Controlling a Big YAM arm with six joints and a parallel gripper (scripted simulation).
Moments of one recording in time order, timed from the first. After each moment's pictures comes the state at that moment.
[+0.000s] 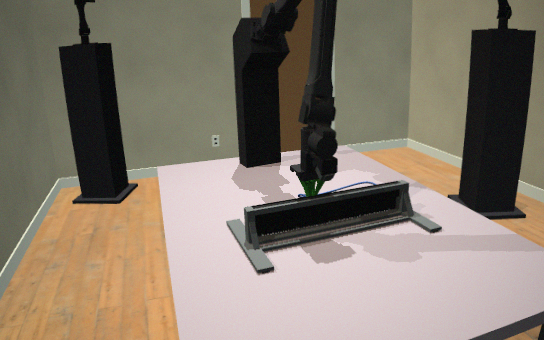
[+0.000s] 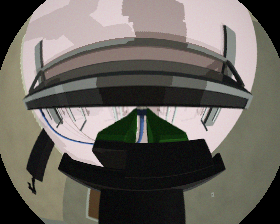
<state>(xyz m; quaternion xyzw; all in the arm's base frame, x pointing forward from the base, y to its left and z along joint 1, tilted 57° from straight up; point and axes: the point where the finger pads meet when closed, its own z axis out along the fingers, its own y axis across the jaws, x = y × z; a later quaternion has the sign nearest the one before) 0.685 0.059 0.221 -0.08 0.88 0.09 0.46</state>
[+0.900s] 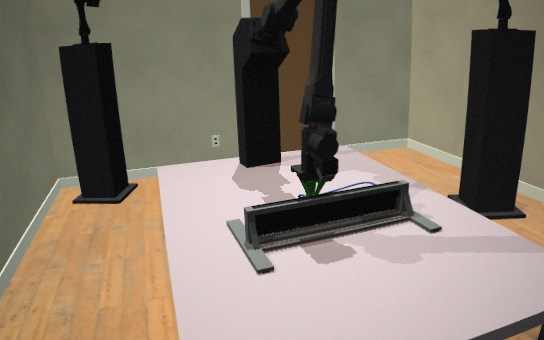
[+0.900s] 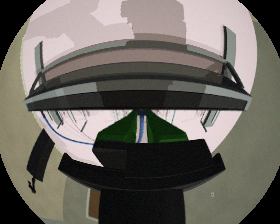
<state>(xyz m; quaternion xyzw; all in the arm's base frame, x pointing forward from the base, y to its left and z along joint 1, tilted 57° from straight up) 0.688 0.059 0.225 -0.08 0.88 0.09 0.46</state>
